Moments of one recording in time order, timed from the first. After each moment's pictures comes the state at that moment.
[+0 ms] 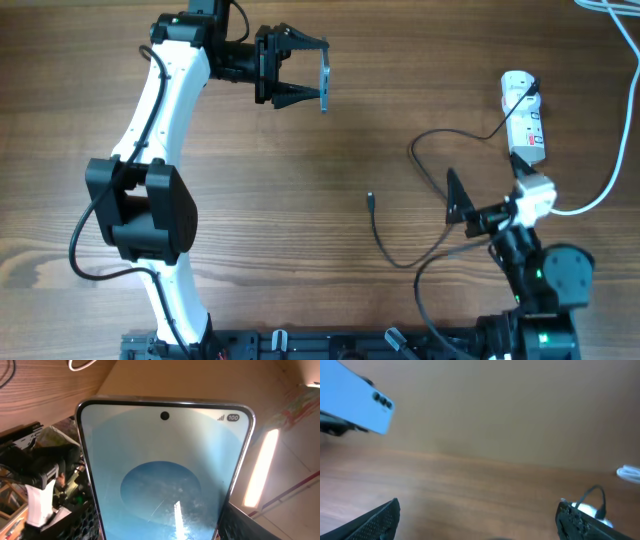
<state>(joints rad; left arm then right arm) -0.13 2.10 1.92 -1.16 1.52 -0.90 0.02 0.36 0.29 0.04 -0.24 0.01</state>
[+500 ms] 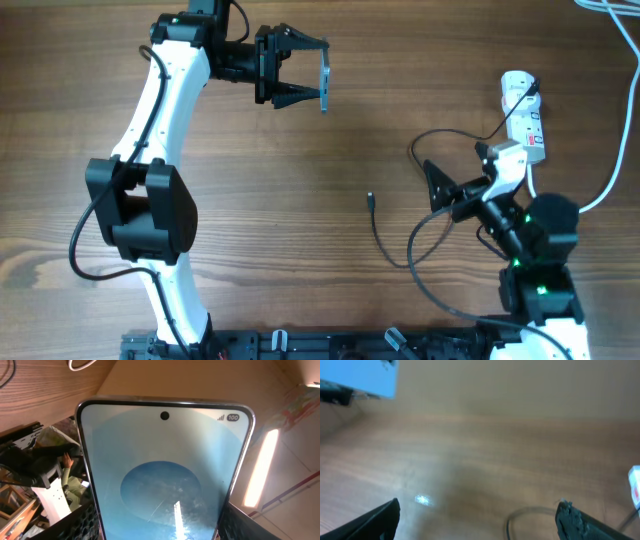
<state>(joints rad) -0.13 2.10 1.92 -1.16 1.52 -0.90 0.02 0.70 0.43 -0.02 -0.39 0.07</state>
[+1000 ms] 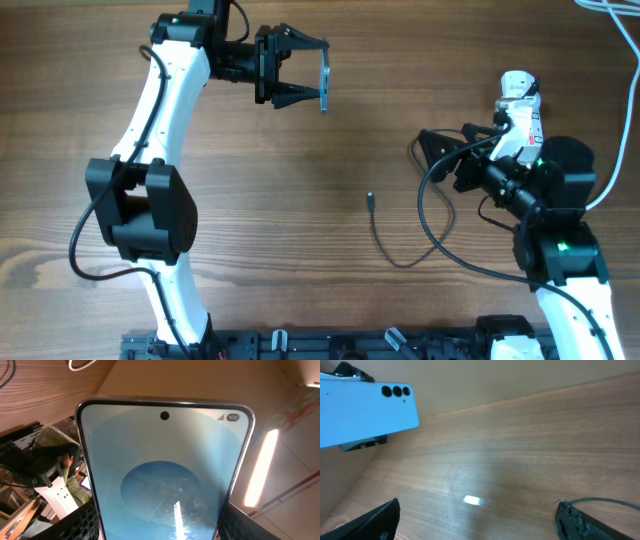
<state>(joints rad) -0.13 2.10 1.92 -1.16 1.52 -0.90 0.02 0.92 0.72 -0.23 -0.53 0.30</state>
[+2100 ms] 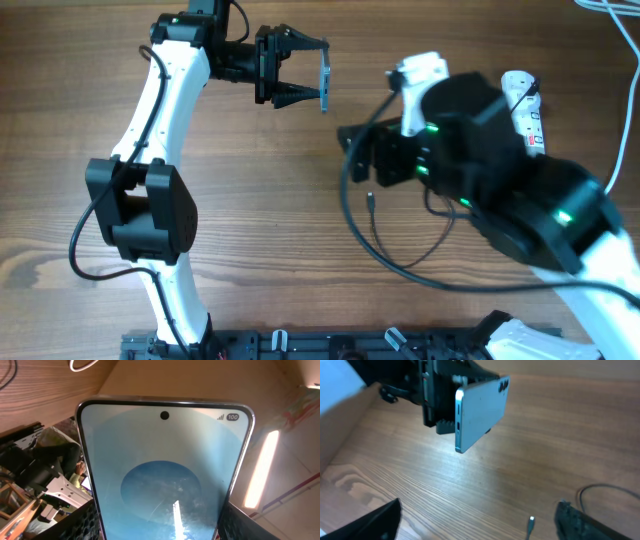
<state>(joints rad) -0.13 2.10 1.92 -1.16 1.52 -0.91 0.71 1.31 1.69 -1.06 0.07 0.40</state>
